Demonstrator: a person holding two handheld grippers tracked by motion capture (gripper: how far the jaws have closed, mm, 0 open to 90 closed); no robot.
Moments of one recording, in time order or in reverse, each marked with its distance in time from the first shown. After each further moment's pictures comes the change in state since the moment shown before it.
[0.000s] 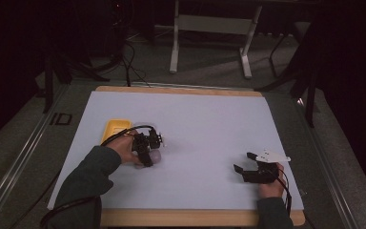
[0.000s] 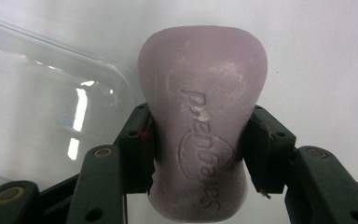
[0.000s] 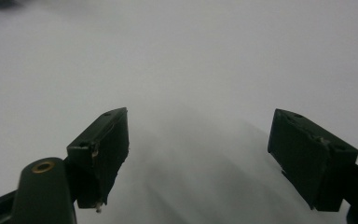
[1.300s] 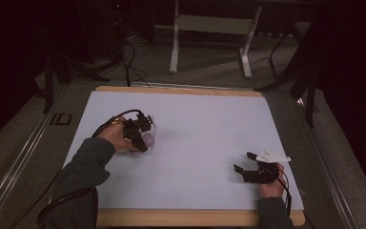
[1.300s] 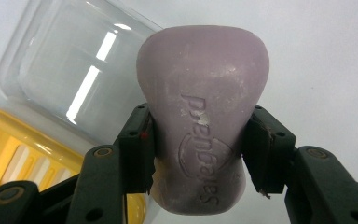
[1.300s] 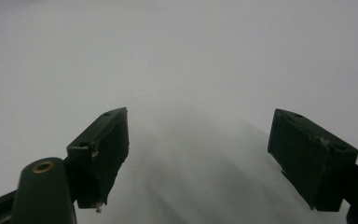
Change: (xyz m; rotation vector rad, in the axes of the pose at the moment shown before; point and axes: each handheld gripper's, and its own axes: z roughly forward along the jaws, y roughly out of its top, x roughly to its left) left arm 0.037 -0.018 -0.033 -0.072 0.009 -0.213; right arm 0.000 0.000 0.000 -0.001 0.000 0.002
